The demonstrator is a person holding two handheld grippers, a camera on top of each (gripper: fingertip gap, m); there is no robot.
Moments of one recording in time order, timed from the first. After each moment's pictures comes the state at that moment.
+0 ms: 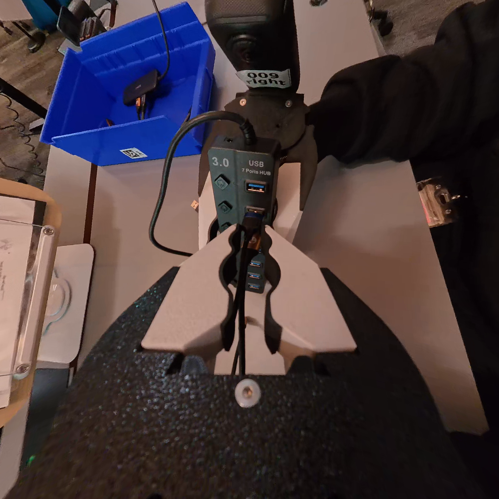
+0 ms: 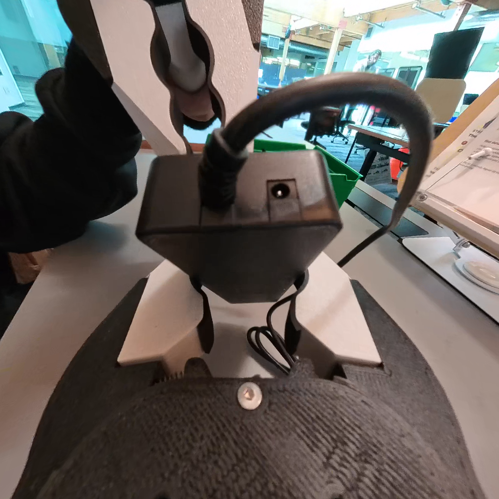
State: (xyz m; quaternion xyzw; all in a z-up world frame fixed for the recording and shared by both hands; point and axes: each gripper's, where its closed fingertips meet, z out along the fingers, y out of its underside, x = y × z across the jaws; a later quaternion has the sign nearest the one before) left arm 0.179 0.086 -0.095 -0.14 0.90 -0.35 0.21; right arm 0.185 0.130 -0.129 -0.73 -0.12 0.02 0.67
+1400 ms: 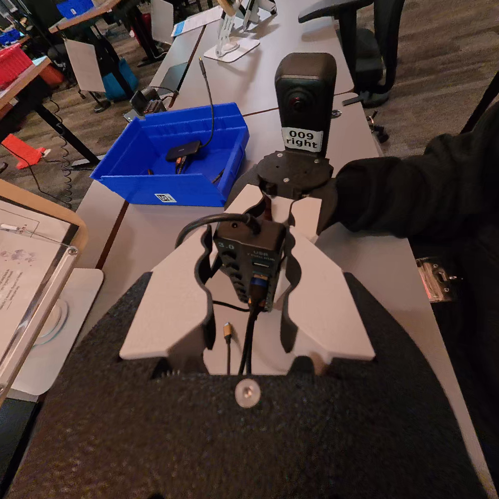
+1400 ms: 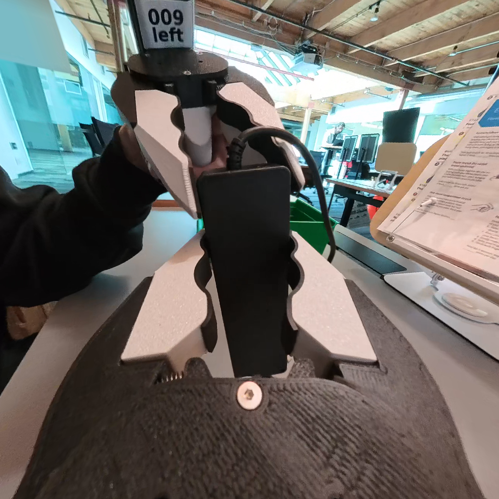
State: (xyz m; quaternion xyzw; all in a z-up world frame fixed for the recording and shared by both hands) left arm 0.197 0.072 -0.057 -0.18 0.83 -0.46 0.25; right arm 0.189 0.117 -0.083 -0.66 -0.09 0.03 0.75
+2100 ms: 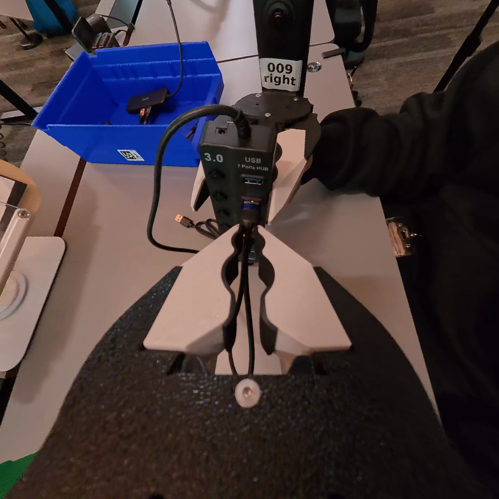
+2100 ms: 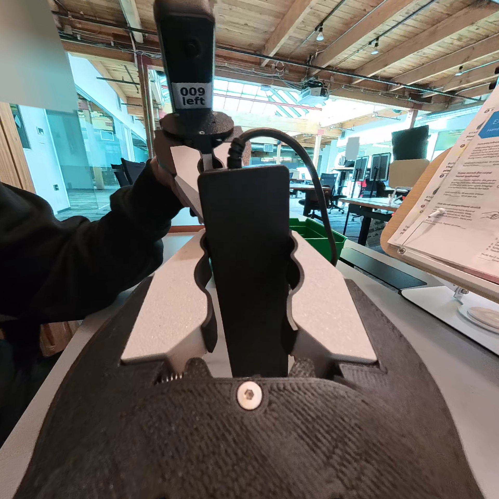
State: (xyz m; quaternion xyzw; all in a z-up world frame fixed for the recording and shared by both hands) left arm 0.178 0.096 -0.080 -0.19 0.87 -0.42 0.17; right arm 0.193 0.102 -0.070 -0.62 -0.08 0.07 0.78
